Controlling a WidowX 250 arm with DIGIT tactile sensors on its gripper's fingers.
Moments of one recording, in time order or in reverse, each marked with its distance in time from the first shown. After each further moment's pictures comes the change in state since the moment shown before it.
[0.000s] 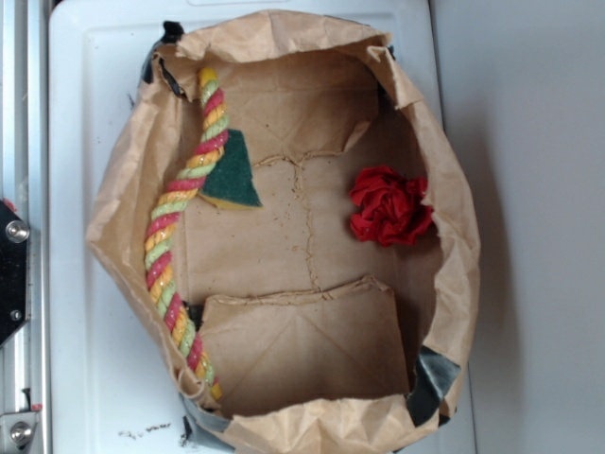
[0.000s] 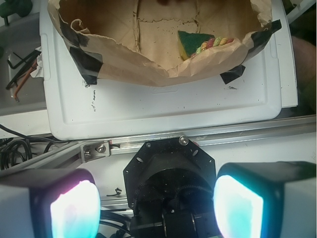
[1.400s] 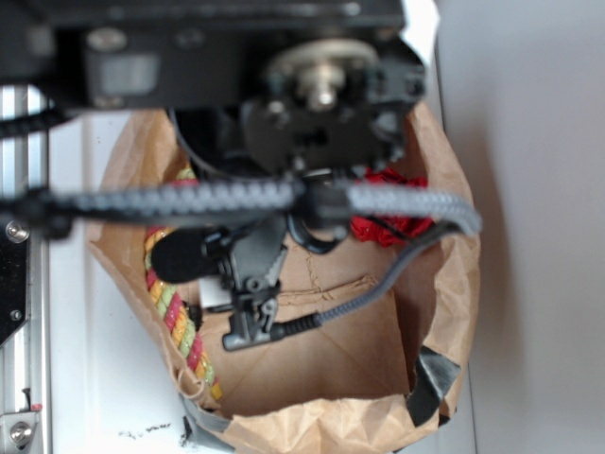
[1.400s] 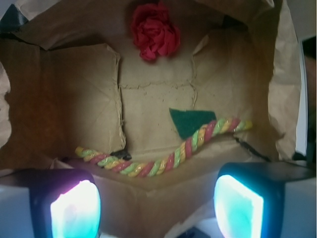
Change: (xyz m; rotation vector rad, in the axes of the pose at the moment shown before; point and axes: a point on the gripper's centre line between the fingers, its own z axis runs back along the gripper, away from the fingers) arm 0.126 0.045 -0.064 0.035 0.061 0.092
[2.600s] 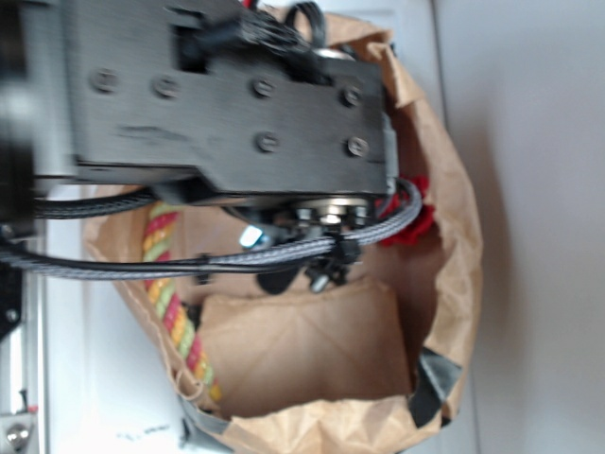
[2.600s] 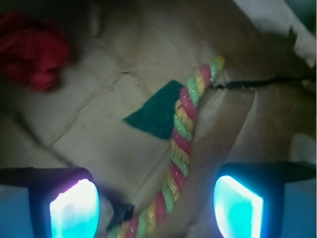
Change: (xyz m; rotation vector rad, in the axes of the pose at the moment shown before) arm 0.000 -0.002 -0.078 0.162 0.066 0.800
